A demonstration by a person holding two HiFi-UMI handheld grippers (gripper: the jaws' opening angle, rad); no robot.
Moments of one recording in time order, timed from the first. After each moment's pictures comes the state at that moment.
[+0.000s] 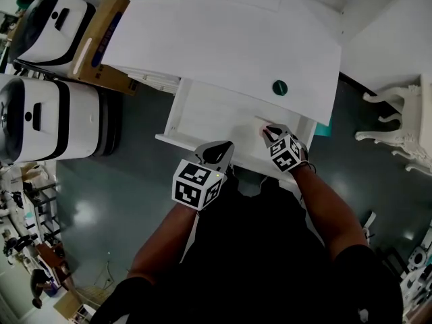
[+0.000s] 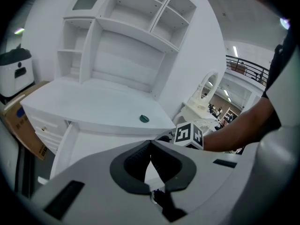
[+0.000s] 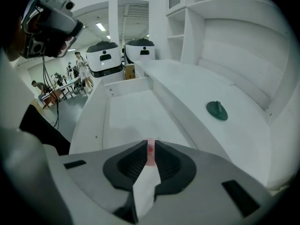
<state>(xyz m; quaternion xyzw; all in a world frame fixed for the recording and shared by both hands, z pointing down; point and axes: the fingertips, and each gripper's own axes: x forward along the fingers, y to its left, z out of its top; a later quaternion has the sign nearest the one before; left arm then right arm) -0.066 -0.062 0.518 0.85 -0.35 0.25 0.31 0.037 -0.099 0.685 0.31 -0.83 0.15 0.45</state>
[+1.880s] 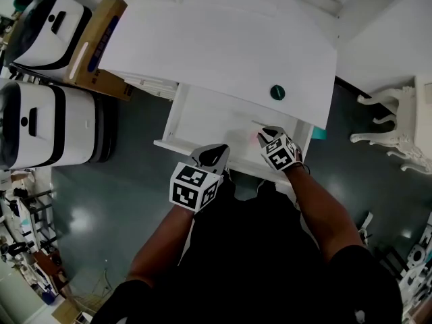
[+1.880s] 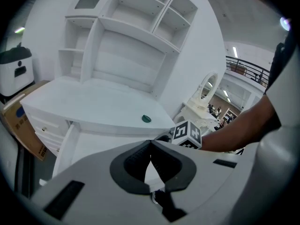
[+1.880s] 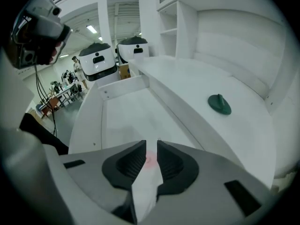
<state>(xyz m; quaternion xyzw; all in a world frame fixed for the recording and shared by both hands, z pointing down) -0.081 -0.066 0.525 0.85 -0.35 0.25 0.31 0.028 -0.106 0.697 0.32 -0.81 0.19 0.44</state>
